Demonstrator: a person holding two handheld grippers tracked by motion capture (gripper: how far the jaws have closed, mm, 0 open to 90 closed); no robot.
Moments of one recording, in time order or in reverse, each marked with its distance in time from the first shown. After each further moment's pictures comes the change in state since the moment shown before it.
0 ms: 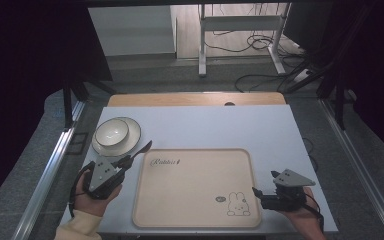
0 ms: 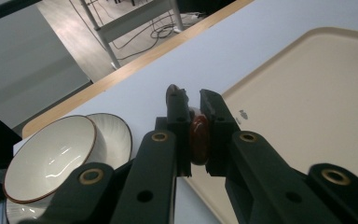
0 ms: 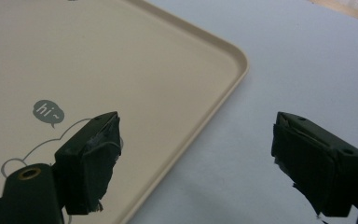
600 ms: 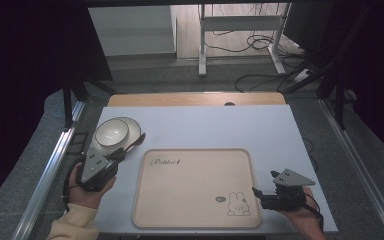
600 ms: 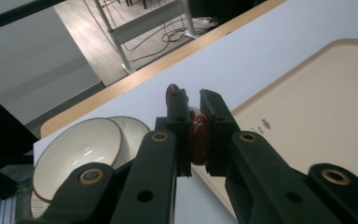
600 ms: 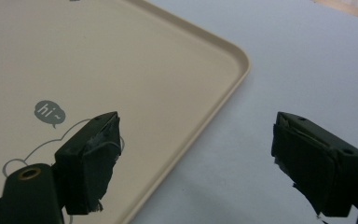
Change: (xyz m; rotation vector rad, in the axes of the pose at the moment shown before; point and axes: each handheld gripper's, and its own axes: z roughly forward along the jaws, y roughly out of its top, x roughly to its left) left arm 0.023 0.004 0.000 -0.024 0.042 -0.038; right arm 0.000 0.000 0.001 -0.001 0.006 0.004
